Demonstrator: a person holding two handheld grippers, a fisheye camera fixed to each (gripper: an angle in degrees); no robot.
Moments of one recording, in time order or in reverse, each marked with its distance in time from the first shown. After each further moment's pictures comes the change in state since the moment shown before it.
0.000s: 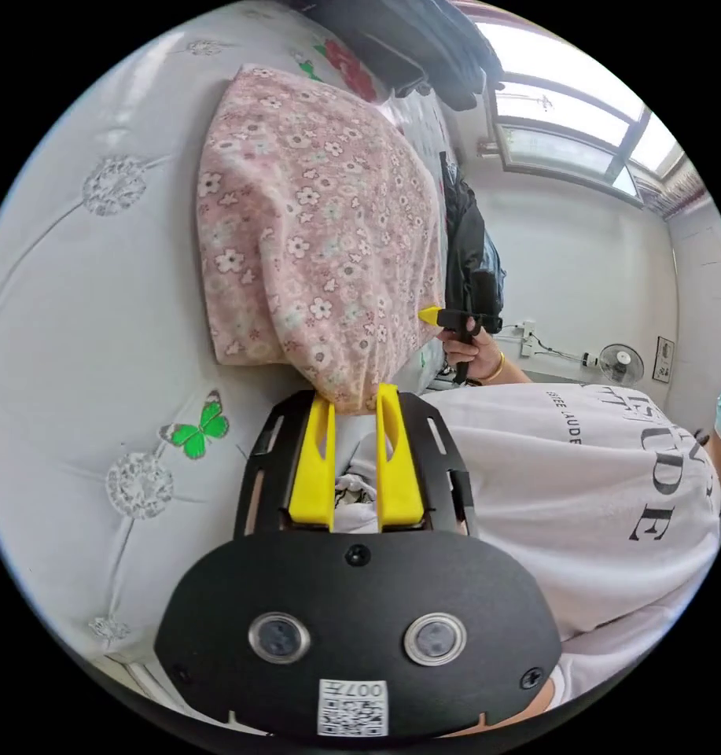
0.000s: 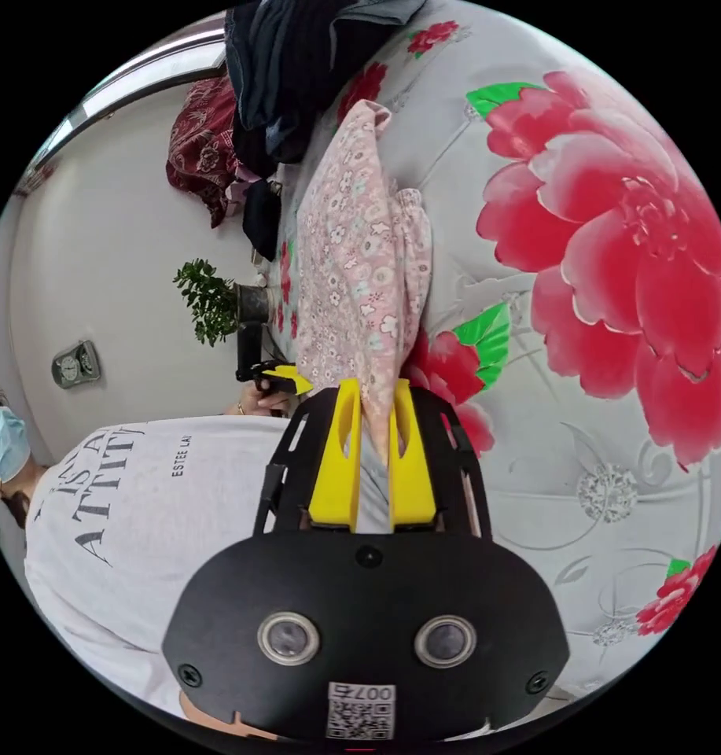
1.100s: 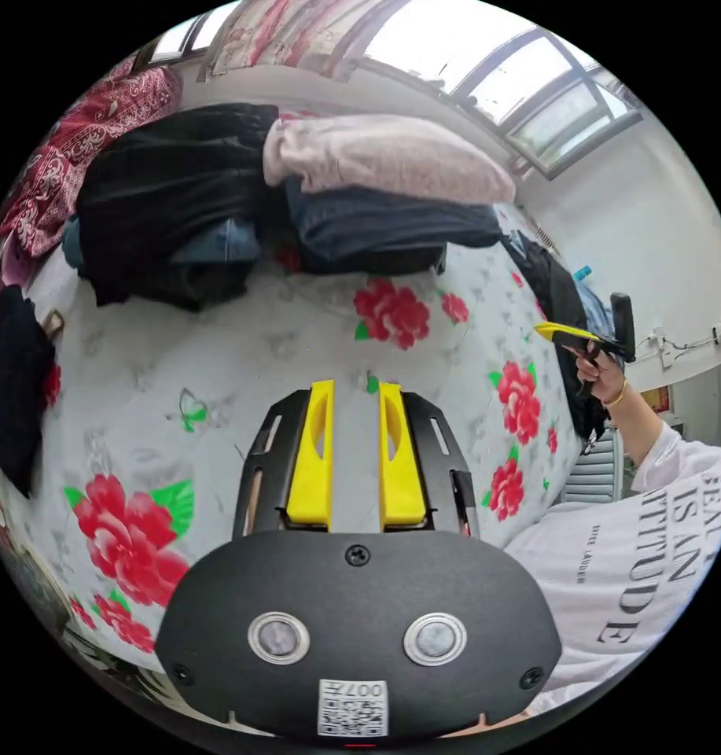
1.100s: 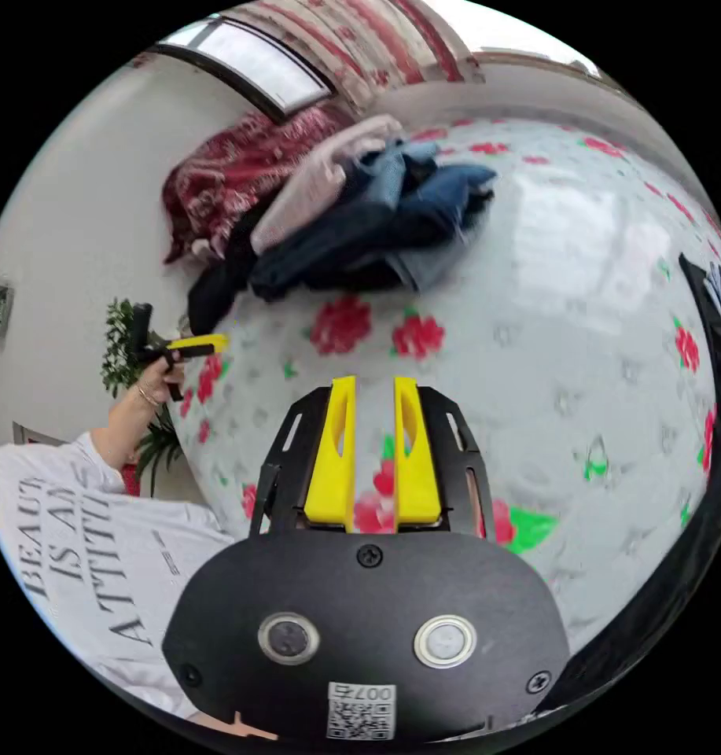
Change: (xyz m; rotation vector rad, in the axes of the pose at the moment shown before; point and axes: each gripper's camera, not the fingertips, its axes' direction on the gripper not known) left arm 0.117 -0.143 -0.125 0.270 -0.686 0.236; right arm -0.122 -0.095 -0.089 0.319 0.576 -0.255
